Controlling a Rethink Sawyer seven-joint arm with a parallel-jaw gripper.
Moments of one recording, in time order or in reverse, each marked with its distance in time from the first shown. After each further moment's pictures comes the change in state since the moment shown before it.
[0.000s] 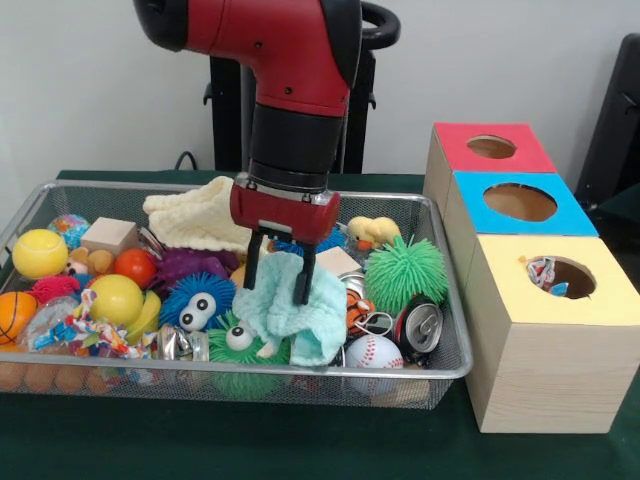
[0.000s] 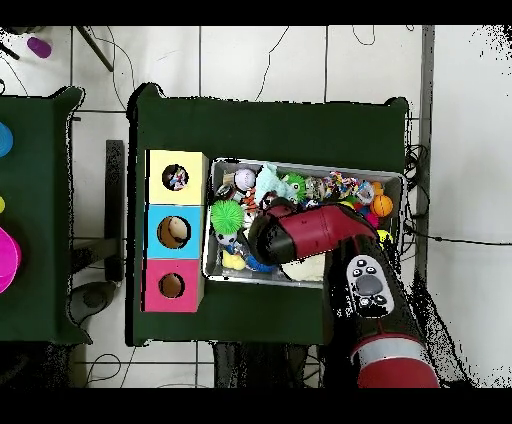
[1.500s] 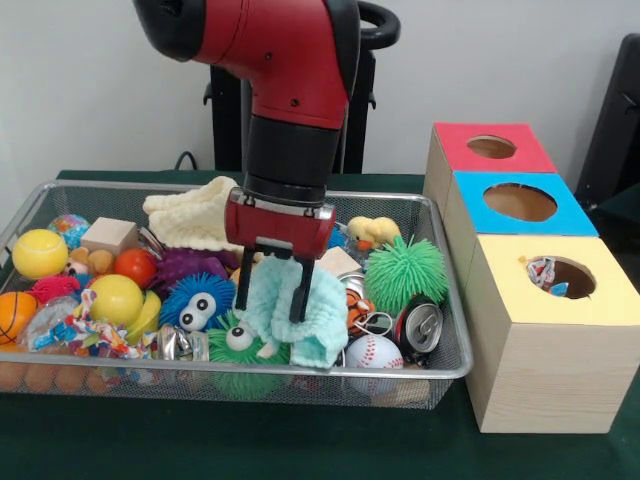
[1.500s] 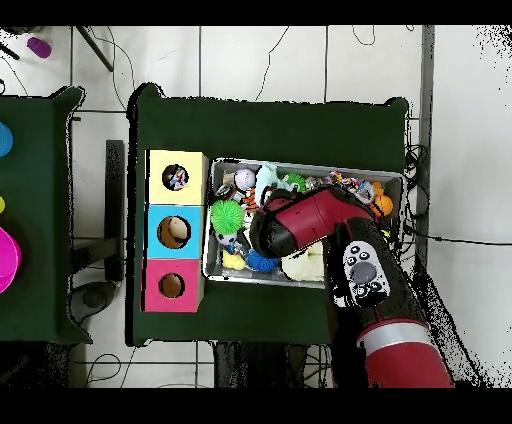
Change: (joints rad) arm -0.046 0.012 0.124 -0.057 -0.272 0.045 -0.004
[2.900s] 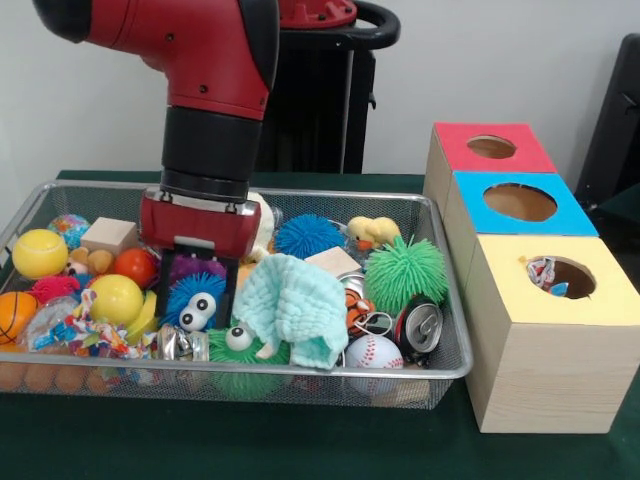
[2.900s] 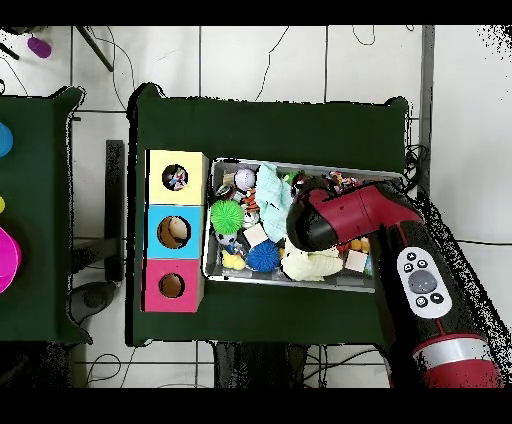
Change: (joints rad) arm -0.171 -0.035 0.120 -0.014 -0.056 0.009 -0.149
